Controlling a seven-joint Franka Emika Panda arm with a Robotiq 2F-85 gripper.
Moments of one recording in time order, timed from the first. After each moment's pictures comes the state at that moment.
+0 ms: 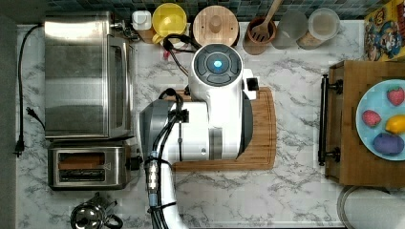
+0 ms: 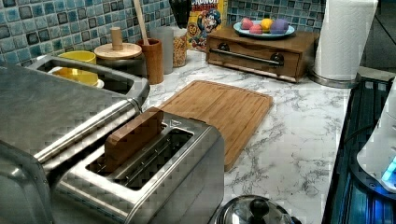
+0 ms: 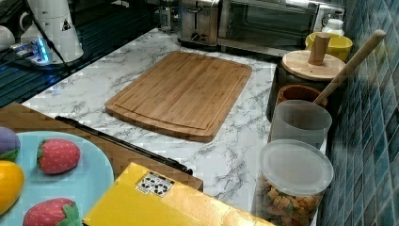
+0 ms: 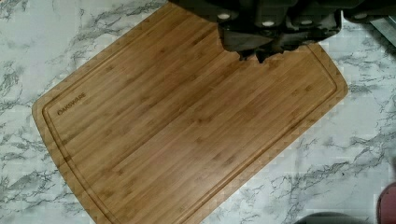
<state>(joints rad) 0.01 0.06 0.01 -1.87 0.05 0.26 -0.09</state>
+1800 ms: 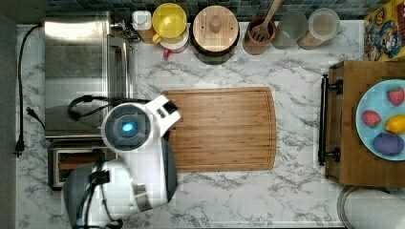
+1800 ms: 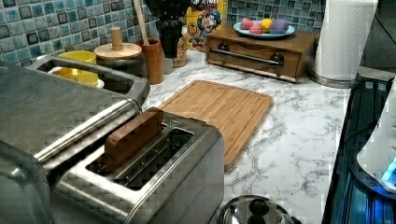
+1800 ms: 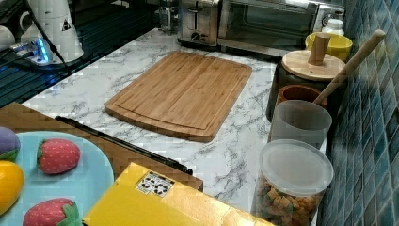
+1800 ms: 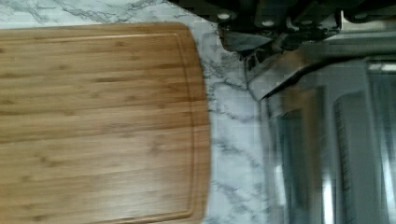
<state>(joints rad) 0.17 -0.11 0.18 -2.13 0.19 0.42 -0.45</state>
